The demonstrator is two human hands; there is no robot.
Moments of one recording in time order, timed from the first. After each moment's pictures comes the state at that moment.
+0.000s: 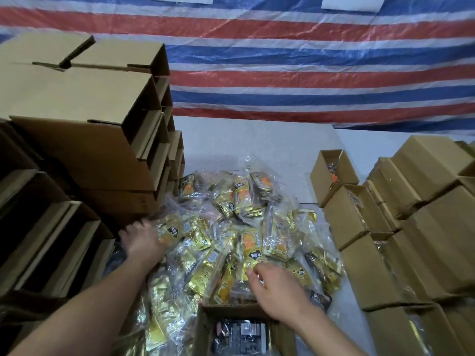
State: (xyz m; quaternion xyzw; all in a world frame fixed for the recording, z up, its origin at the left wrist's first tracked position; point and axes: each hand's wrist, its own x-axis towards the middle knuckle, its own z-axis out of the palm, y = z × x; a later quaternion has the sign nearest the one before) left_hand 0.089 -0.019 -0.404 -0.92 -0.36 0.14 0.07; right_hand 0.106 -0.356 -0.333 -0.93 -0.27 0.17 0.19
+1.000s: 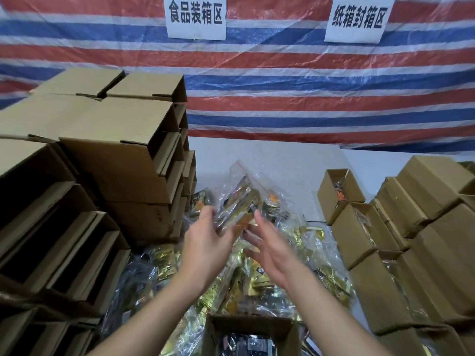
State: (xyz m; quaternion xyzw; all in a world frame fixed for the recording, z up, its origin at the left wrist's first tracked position) left_hand 0.069 -0.169 -0.232 -0.86 -0.25 -0.20 -0.41; right_hand 0.143 -0.297 -0.248 -0.58 0.00 0.36 0.73
